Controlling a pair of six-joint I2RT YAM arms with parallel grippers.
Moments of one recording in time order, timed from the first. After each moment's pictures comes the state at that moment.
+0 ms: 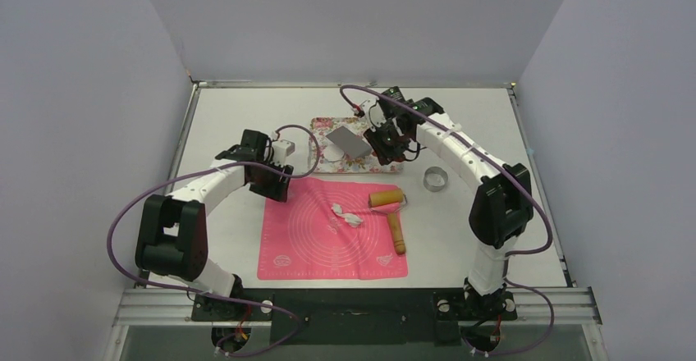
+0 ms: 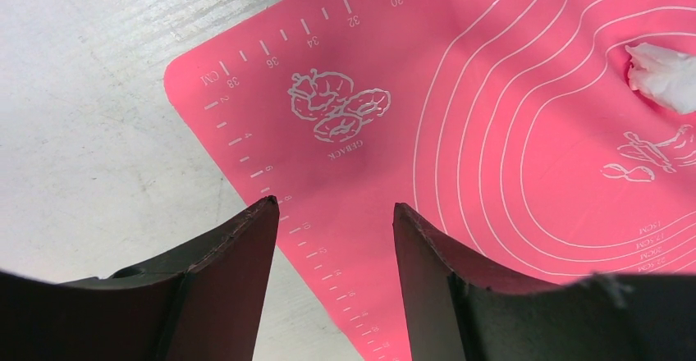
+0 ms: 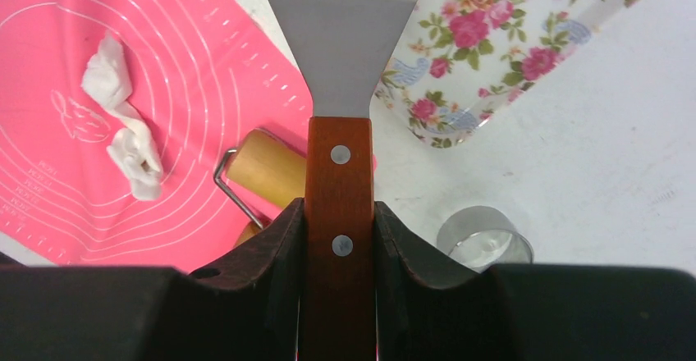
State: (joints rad) left arm -0.22 1.54 0.94 -0.57 0.20 0.14; right arm 0.55 1.85 1.68 -0.97 -0.12 -0.24
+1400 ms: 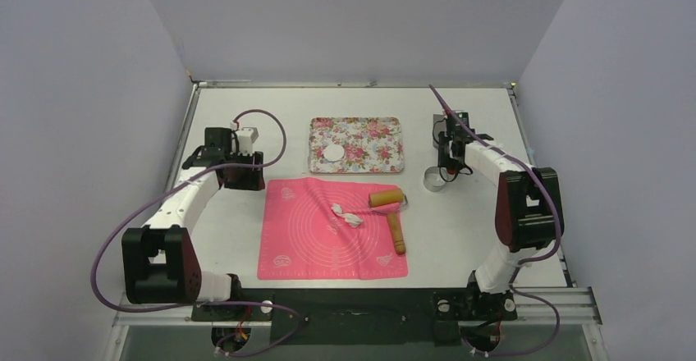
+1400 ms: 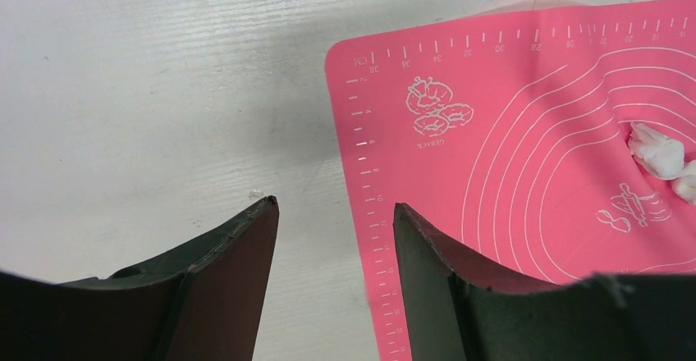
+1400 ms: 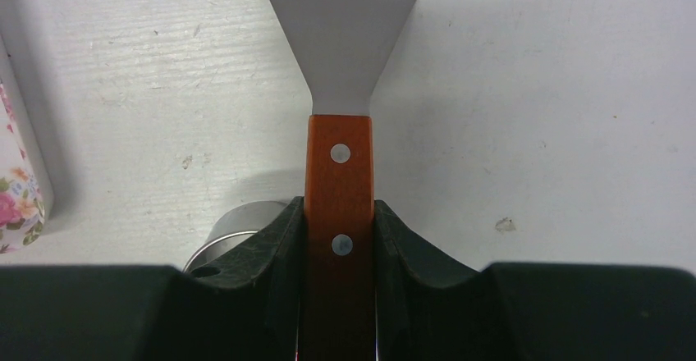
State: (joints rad) left arm -0.02 1.38 0.93 -0.58 0.20 0.04; right arm 0.12 1.73 1.11 -0.38 0.17 0.11
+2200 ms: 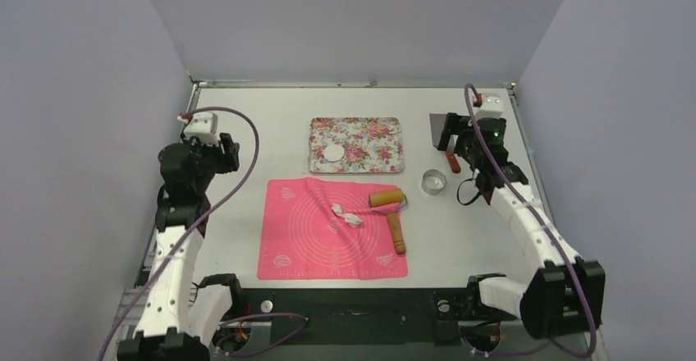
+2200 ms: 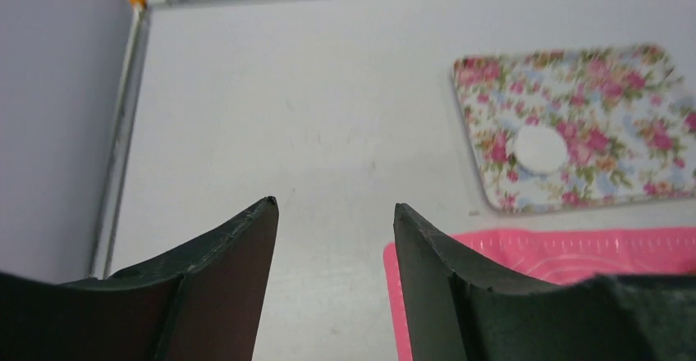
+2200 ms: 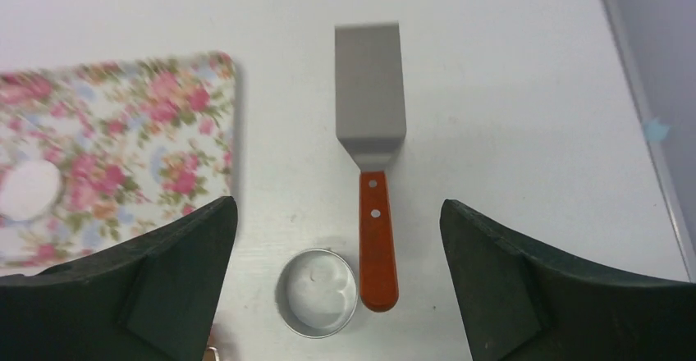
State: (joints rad) left arm 0.10 0.99 0.84 -0.25 0.20 0.04; right arm 0.12 1.31 0.93 -0.18 0.12 0.13
